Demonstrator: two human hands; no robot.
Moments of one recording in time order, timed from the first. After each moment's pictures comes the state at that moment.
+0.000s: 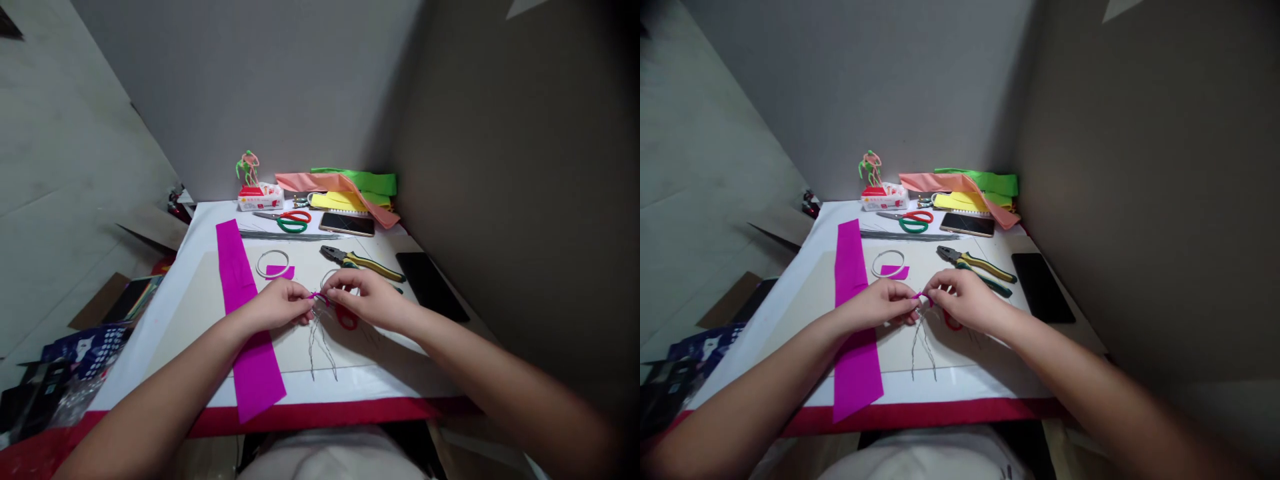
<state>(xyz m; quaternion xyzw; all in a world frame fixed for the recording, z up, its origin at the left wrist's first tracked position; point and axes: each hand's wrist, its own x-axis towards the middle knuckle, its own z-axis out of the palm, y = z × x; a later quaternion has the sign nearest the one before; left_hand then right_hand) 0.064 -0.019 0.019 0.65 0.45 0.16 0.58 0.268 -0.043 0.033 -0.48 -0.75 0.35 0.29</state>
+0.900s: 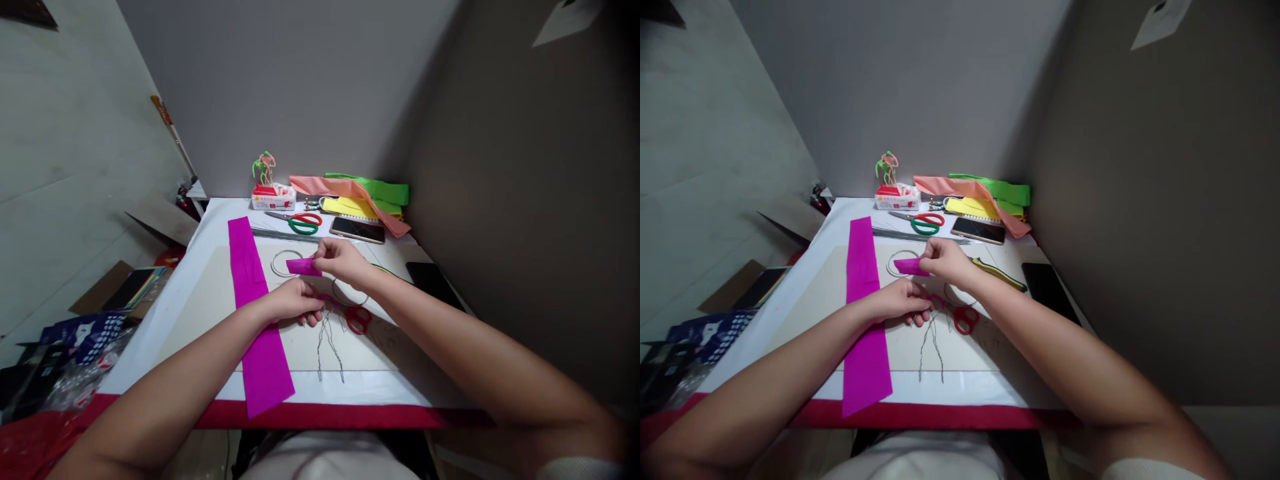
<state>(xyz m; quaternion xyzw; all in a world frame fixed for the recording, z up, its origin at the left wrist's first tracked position) 0.066 -0.003 -0.004 0.59 0.47 0.14 0.65 0.223 0.035 0.016 -0.44 -0.70 0.41 0.39</state>
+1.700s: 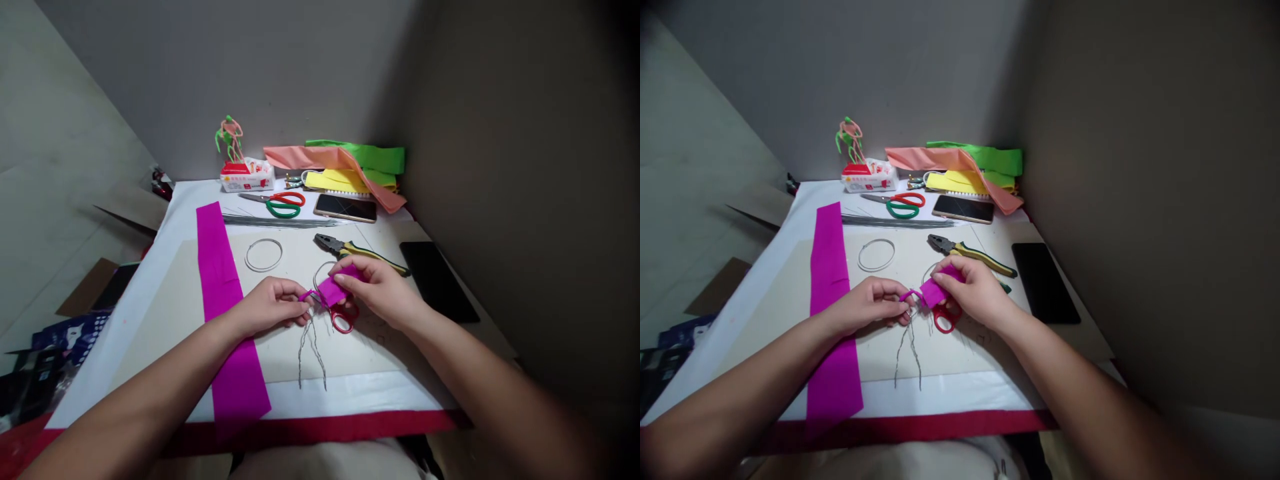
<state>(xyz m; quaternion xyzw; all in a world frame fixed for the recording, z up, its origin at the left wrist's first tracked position) 0.070 -0.012 0.004 0.55 0.46 0.16 0.68 0.284 -0.031 0.000 -0.50 -0.52 0.56 0.41</state>
